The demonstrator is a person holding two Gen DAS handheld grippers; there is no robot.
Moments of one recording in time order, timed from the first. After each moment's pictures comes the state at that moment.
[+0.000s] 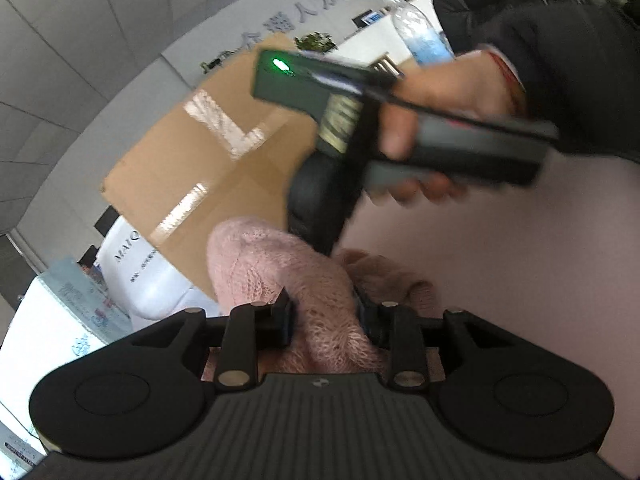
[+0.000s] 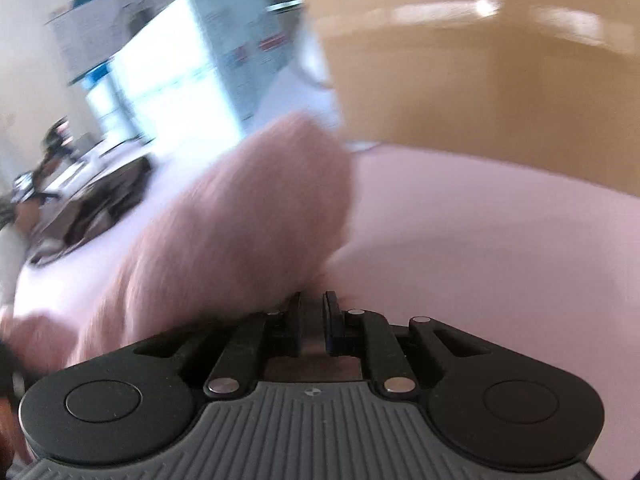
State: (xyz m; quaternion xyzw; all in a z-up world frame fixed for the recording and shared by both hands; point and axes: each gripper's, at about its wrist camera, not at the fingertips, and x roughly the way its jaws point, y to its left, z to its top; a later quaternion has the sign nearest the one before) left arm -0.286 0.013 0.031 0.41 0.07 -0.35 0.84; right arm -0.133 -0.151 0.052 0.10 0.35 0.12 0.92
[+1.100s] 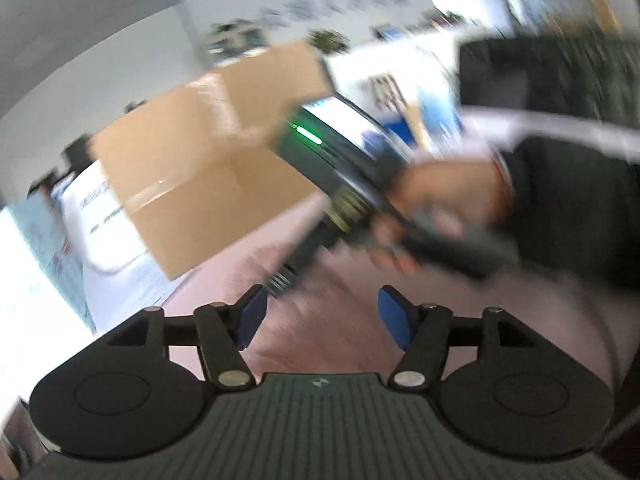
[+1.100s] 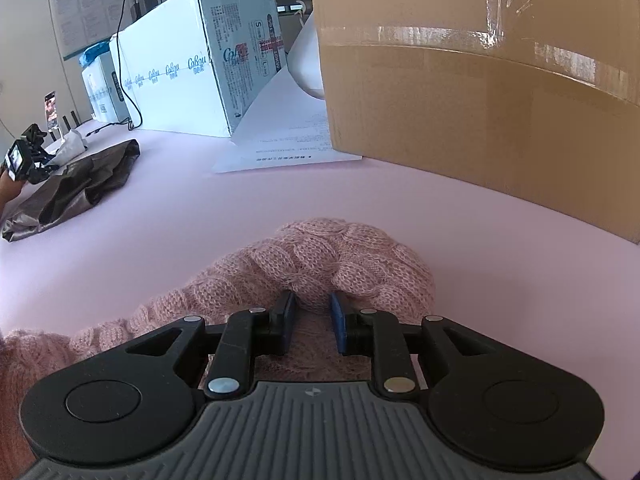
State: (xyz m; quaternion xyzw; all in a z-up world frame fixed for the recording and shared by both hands) left arm -0.263 0.035 0.110 0.20 0.17 -0.37 0.89; right arm -0.146 -0.127 0.044 0.02 0.35 0.13 0.93
